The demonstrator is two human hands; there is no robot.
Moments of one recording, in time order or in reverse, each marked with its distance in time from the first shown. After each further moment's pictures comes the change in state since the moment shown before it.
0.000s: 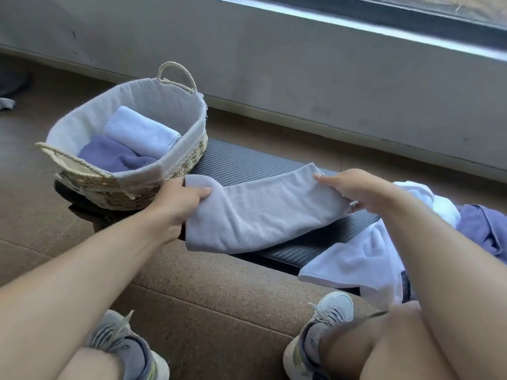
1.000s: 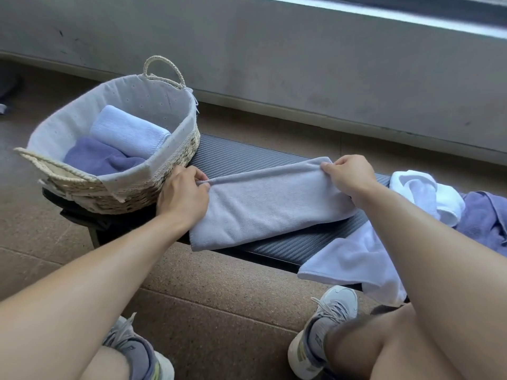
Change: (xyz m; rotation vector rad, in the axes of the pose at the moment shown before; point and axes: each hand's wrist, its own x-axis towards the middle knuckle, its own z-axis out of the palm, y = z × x) left_hand 0.012 0.000 0.022 0.745 0.183 0.386; right_hand 0.022 0.010 0.013 0.017 0.389 -0.099
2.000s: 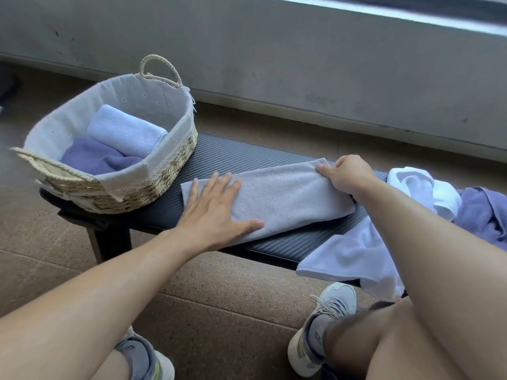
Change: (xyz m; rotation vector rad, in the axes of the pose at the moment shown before) left_hand -0.033 0.013 0.020 0.349 -0.384 0.390; right_hand 0.000 0.002 -0.006 -0.181 -0.089 -0.025
